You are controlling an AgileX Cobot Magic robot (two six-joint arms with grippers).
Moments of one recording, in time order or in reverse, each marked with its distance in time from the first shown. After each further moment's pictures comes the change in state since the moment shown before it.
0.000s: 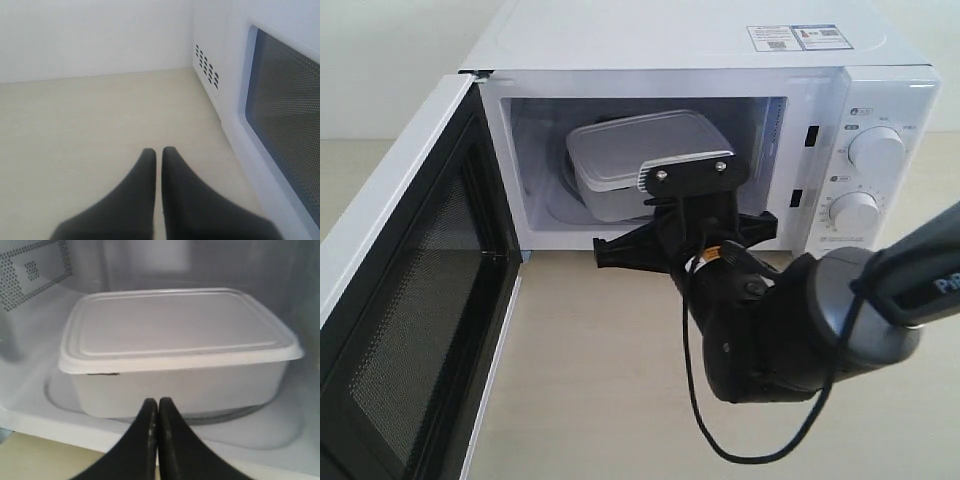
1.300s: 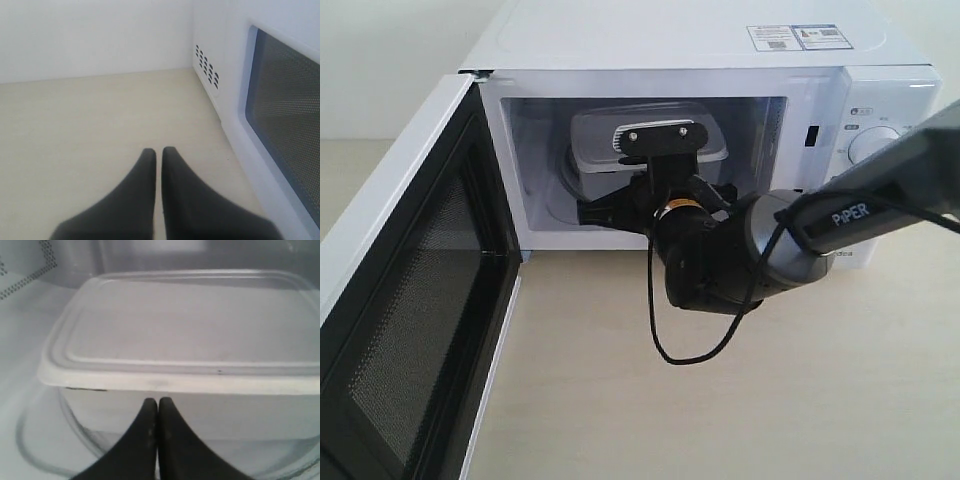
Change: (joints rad) left arm 0.000 0.000 0.000 0.000 0.000 0.000; right arm -0.116 0.155 -0.296 -0.043 0.216 -0.035
